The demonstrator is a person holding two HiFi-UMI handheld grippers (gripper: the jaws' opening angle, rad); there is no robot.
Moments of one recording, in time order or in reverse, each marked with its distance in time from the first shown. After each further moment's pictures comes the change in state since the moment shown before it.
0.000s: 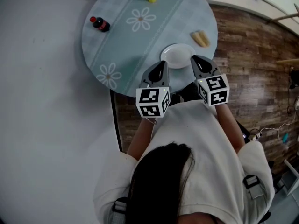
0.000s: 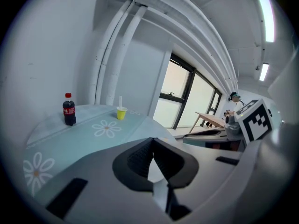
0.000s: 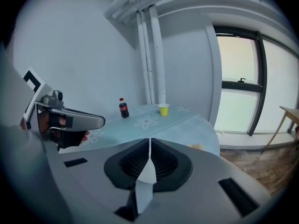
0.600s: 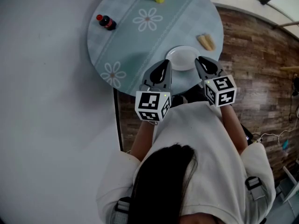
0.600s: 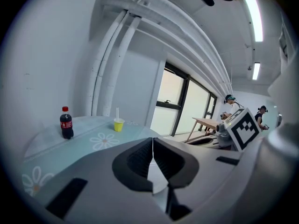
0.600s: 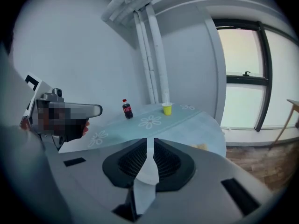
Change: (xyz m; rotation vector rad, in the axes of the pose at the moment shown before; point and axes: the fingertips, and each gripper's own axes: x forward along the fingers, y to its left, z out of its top) left arm -0.008 -0.006 0.032 0.054 -0.117 -0.042; right arm 0.005 -0.008 0.001 0.025 0.017 0.071
